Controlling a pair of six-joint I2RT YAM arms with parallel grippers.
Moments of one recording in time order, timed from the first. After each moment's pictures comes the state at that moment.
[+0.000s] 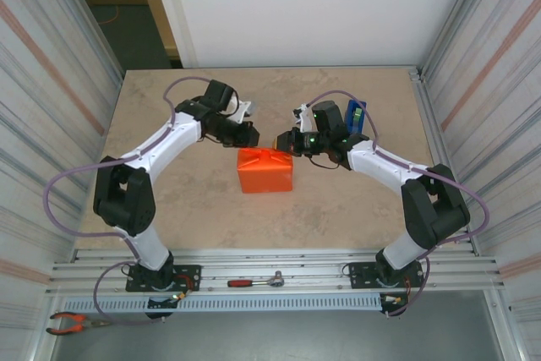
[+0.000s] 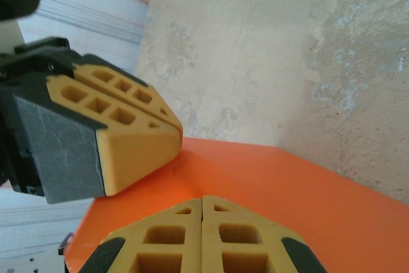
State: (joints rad) left arm -0.44 1.71 1.41 -0.77 0.54 -0.24; right arm 0.53 1.58 1.01 -0.06 -0.62 0.73
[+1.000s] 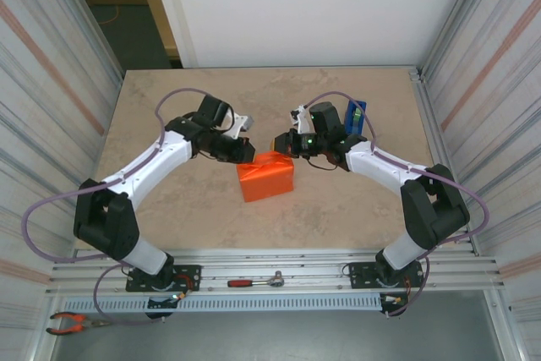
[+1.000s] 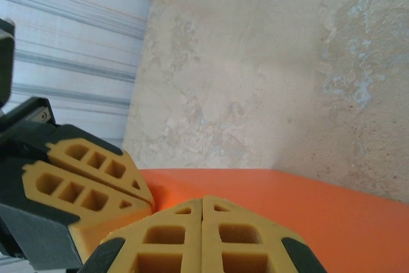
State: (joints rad) left arm -0.49 1.52 1.23 -0.75 0.51 -0.23; right arm 0.55 1.58 1.01 -0.05 -0.62 0.75
